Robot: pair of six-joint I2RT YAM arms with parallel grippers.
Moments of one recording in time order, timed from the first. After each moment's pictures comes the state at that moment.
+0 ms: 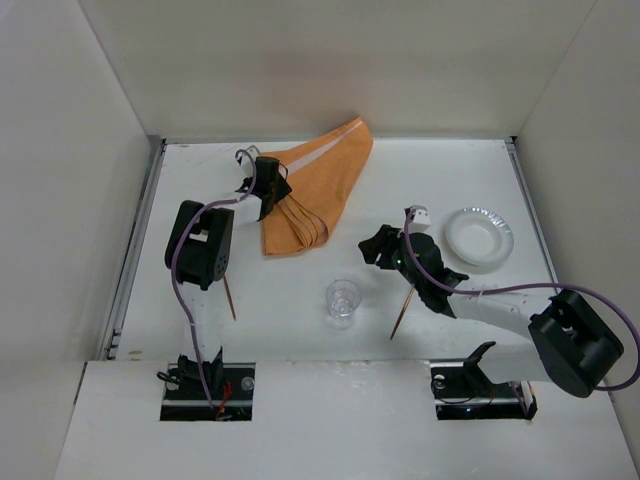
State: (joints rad) left arm -0.29 2.09 1.33 0.11 -0.25 -0.76; right arm 0.68 1.29 0.50 0.45 0.22 0.66
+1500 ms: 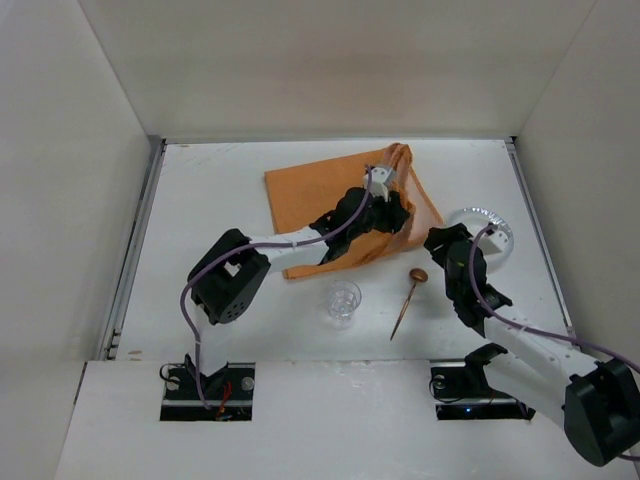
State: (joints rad) left arm -0.86 1.94 1.29 0.45 0.00 -0.42; right arm 0.44 0.91 0.34 0.27 0.61 0.86
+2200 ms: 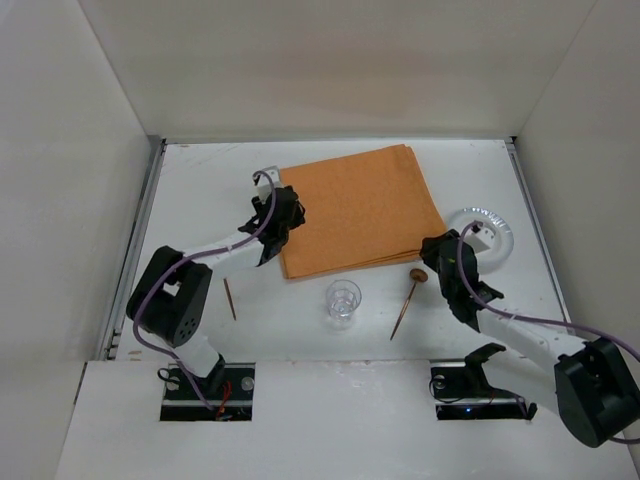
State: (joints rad) left arm -0.55 1.62 0.92 0.17 -0.48 -0.57; right arm 0.44 1.02 0.35 0.29 0.52 0.86
